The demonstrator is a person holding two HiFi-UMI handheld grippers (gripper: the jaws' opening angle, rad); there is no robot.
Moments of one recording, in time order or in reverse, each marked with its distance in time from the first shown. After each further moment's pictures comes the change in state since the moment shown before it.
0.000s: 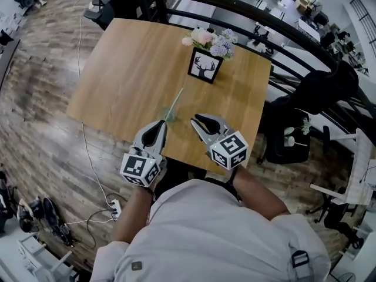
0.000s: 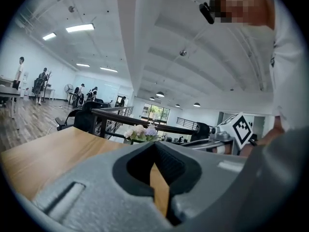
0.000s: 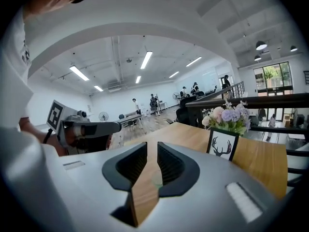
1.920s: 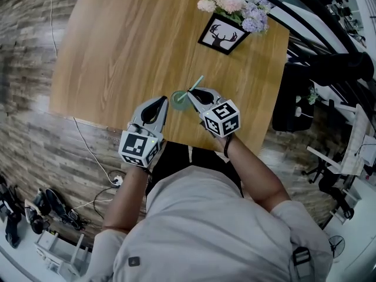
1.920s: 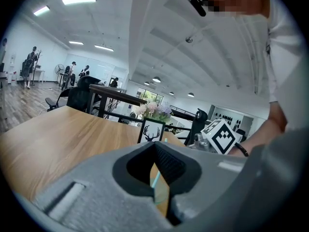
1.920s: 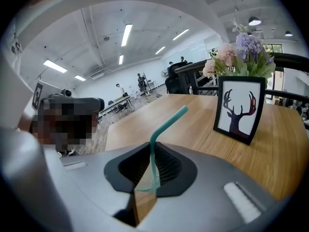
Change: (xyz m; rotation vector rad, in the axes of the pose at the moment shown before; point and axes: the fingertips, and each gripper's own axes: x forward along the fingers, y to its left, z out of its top) left arm 0.066 0.135 -0.085 -0.050 0.192 -0.125; right arm 0.175 -0.063 -0.124 0.169 0.264 -0.081
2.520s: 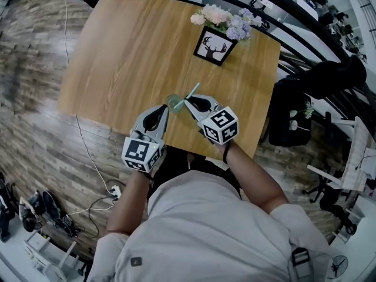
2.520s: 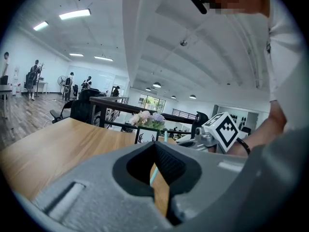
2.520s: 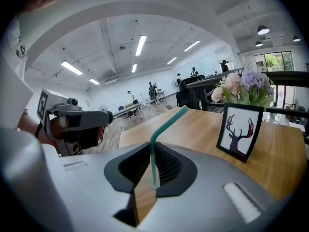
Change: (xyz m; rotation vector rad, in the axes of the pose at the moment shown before) left arm -0.028 -0.065 0.019 0.058 -0.067 0.063; right arm -0.067 0.037 0.031 -0.107 -0.111 0.093
